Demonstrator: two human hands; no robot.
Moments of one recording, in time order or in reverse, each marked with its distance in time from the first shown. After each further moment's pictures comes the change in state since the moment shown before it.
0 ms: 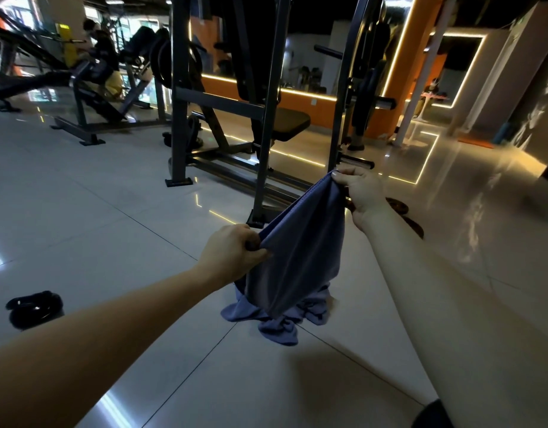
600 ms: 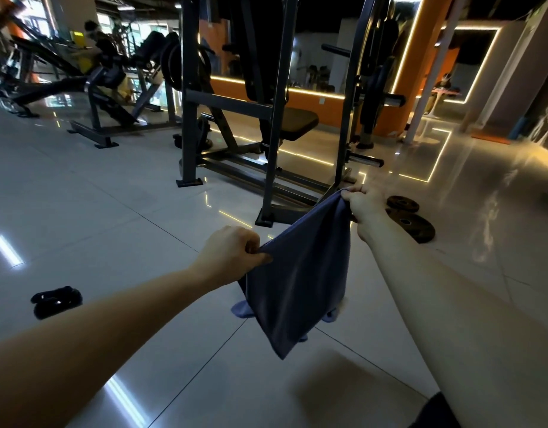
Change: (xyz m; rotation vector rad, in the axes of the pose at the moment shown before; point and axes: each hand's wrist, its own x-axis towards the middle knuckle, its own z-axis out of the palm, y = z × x) left_hand -0.020 0.002 -0.019 0.096 -0.056 -0.019; right_hand -0.004 0.028 0.002 -0.096 0.119 0.131
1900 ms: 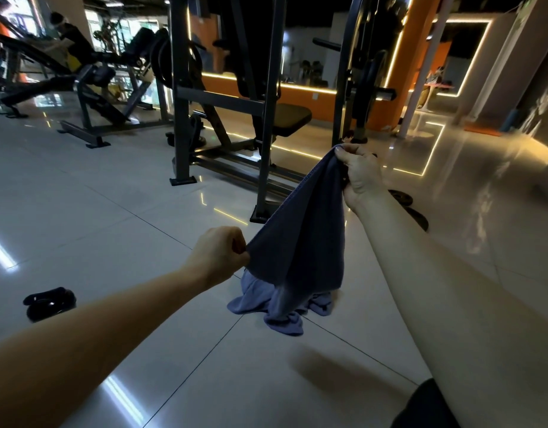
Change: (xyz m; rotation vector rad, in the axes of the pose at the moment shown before) left_hand -0.008 0.001 0.003 -0.071 0.020 -0.148; right_hand -0.007 -0.044 0.001 0.376 -0.120 -0.143
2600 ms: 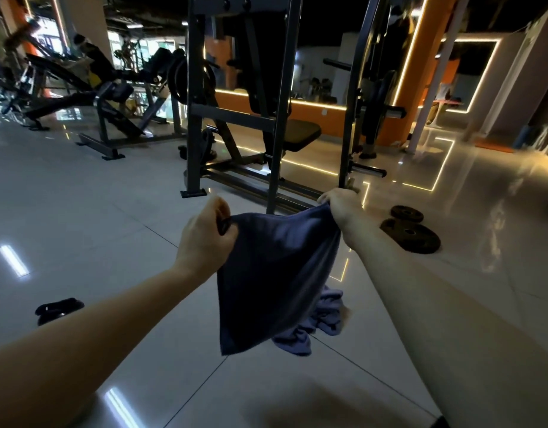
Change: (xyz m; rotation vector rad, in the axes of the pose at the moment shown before) left_hand 0.016 -0.015 -0.038 -0.224 0.379 0.111; right_hand -0.019 0.021 0.025 -0.584 -0.125 0.081
